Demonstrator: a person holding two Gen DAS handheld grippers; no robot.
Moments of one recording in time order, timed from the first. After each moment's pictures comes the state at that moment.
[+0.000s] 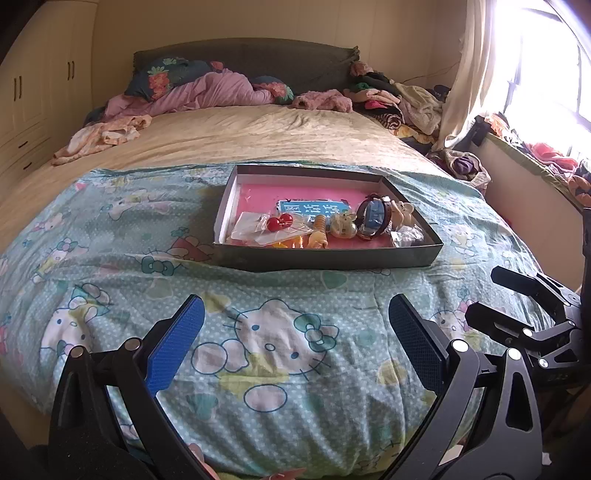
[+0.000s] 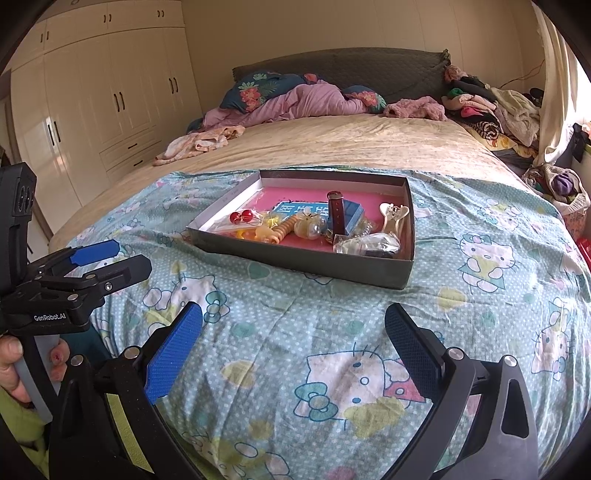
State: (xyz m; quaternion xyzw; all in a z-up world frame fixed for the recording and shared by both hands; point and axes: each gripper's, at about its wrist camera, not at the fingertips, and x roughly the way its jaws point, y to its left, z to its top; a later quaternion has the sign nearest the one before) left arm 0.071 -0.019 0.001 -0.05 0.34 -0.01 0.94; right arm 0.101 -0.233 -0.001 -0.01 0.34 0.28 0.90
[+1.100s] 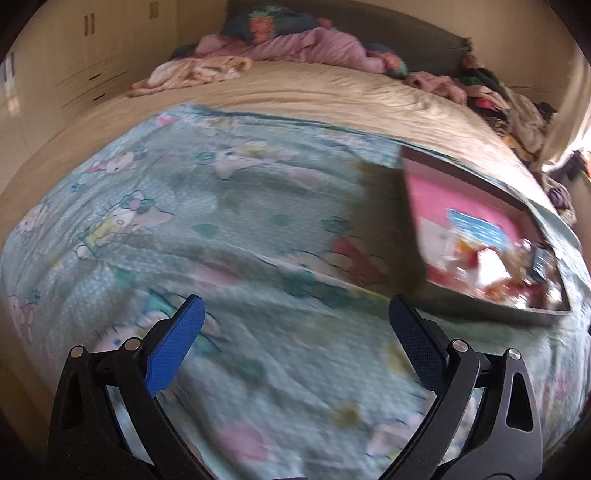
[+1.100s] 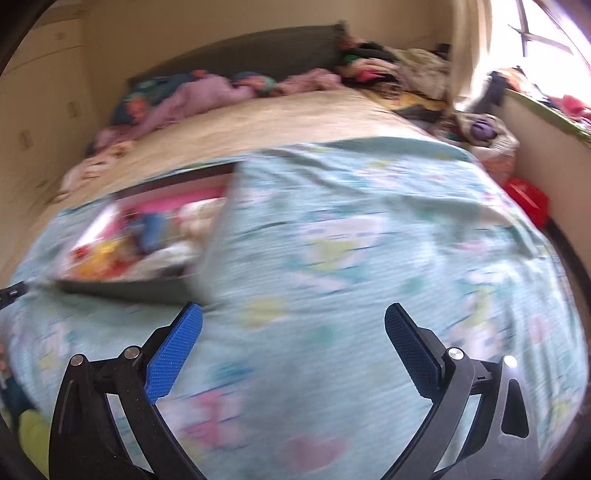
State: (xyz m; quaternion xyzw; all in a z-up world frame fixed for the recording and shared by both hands) left arm 0.148 0.138 -0.043 -0.12 0.42 0.18 0.88; right arm 0.205 -0.364 -0.044 0.04 0.39 0.07 0.92
